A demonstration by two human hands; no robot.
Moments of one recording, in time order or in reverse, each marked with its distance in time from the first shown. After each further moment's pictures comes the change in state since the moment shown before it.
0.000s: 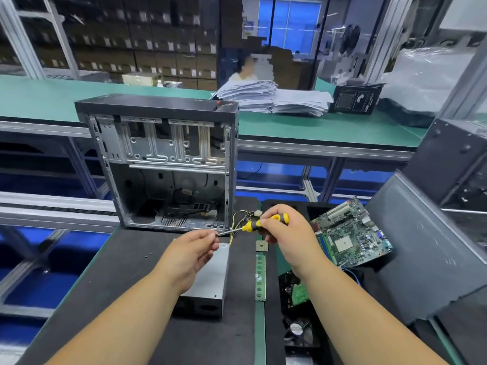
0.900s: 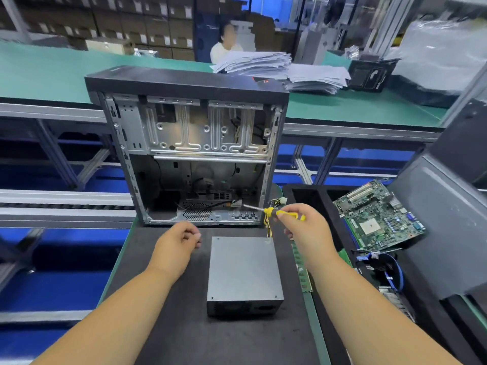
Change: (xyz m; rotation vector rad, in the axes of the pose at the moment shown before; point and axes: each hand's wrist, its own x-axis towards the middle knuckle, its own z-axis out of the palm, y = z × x) left_hand 0.080 0.013 -0.158 0.786 0.078 0.234; right_hand 0.039 0.035 0.103 -0.091 0.330 0.140
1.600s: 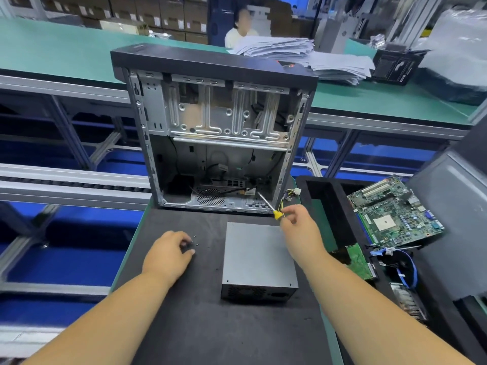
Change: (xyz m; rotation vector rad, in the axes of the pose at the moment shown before) left_hand -0.005 -0.076 -0.019 0.497 0.010 0.001; right_hand -0.002 0.035 0.039 -0.340 -0.085 -0.011
